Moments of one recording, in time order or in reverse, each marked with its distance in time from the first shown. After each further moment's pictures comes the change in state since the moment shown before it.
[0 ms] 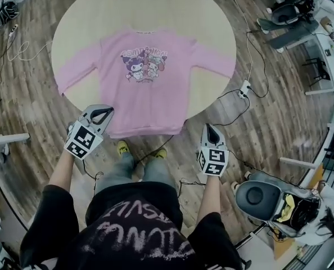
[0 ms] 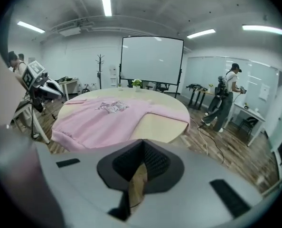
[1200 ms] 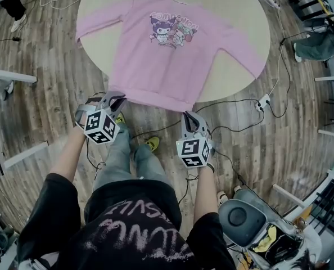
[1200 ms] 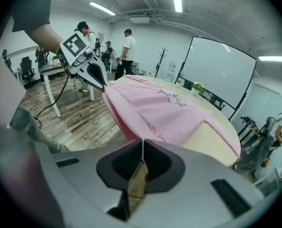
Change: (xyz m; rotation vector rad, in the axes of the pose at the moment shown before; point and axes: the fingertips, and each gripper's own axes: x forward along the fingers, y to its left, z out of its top) left arm 0.027 -0.124 -0.084 0.199 0.322 0.197; right arm 0.007 0.114 -0.069 -0.603 0.008 0.449
